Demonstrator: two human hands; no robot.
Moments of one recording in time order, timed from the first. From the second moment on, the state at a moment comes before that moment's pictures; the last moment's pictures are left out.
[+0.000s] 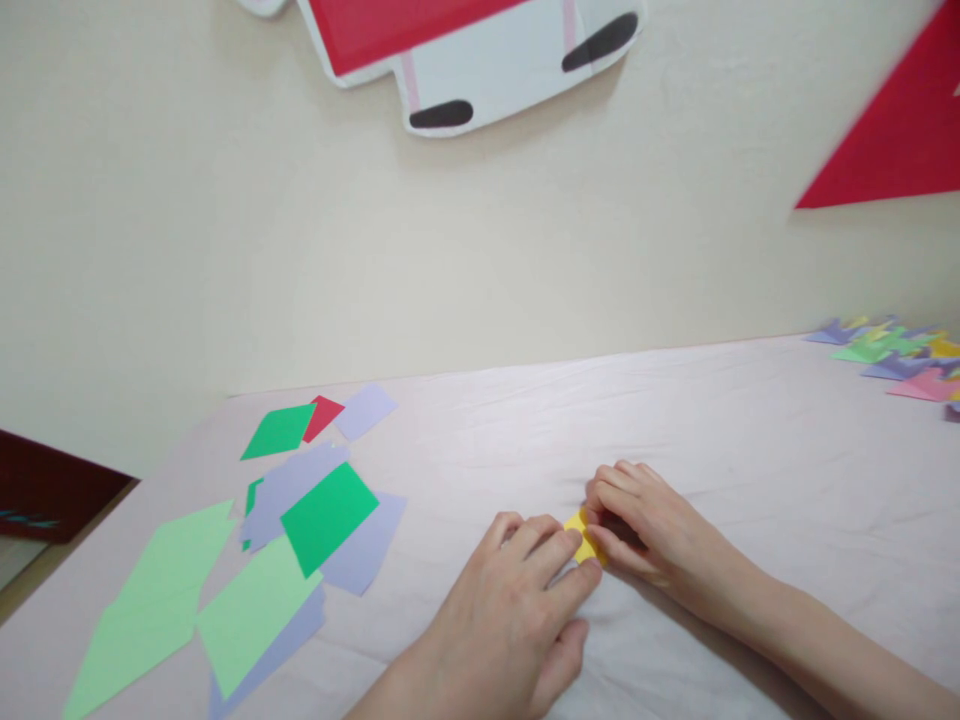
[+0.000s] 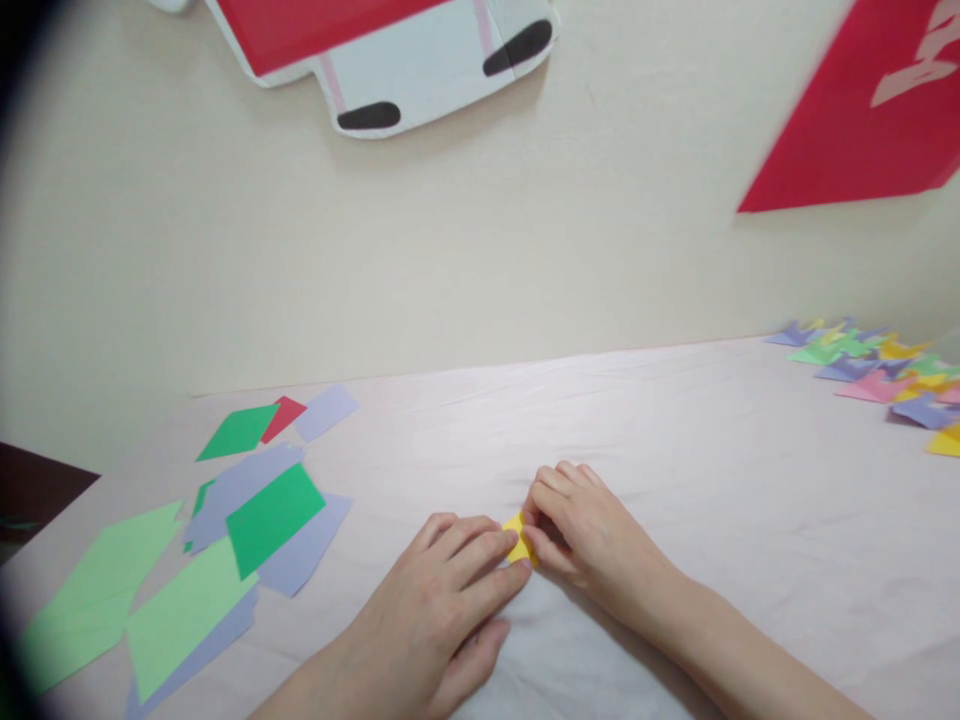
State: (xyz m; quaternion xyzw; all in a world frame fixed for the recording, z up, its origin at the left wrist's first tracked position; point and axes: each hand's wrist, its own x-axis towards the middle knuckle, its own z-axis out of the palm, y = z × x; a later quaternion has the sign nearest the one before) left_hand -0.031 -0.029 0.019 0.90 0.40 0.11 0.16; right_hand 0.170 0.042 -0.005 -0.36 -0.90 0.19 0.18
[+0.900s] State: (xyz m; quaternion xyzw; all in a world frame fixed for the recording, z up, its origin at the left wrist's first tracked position) left_hand -0.025 -0.031 0.015 0.89 0.41 0.11 0.15; right_hand 0.177 0.039 0.010 -0.40 -0.84 0.34 0.17
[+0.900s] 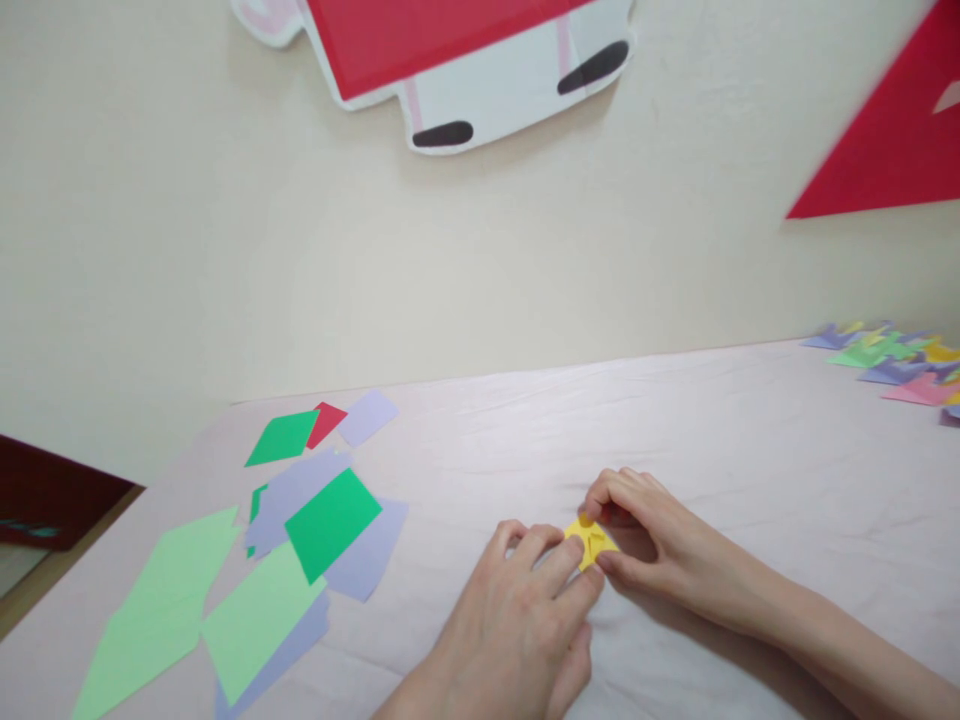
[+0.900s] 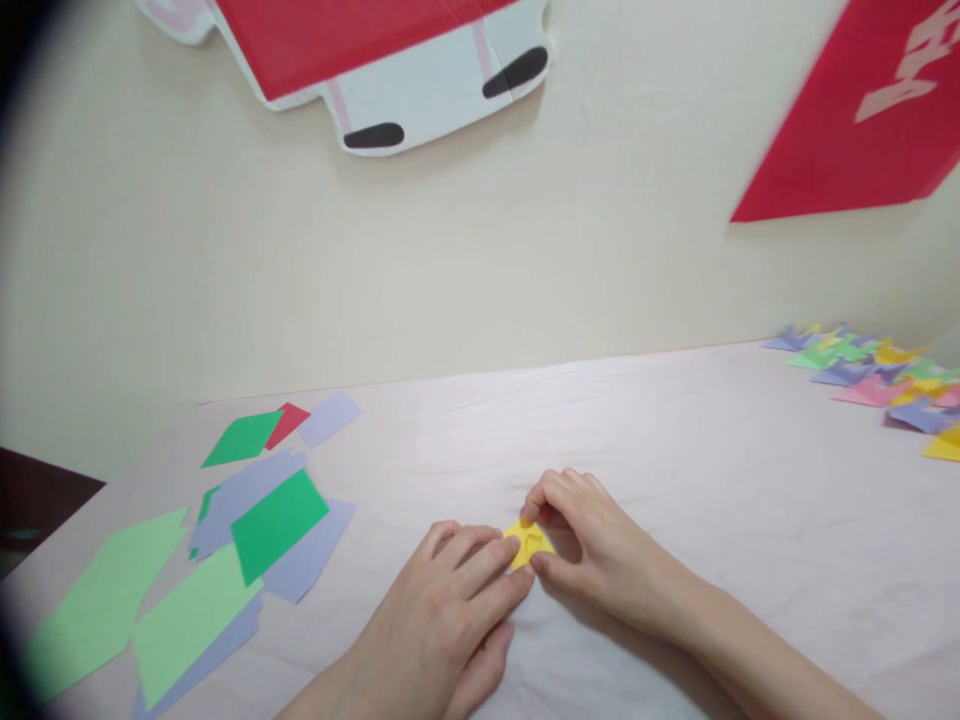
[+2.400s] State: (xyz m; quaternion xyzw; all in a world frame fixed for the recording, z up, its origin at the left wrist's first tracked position) left_hand -0.001 -0.051 0.022 0.83 0.55 0.06 0.07; right_hand 0.171 -0.002 0.014 -0.44 -0.82 0.27 0.24
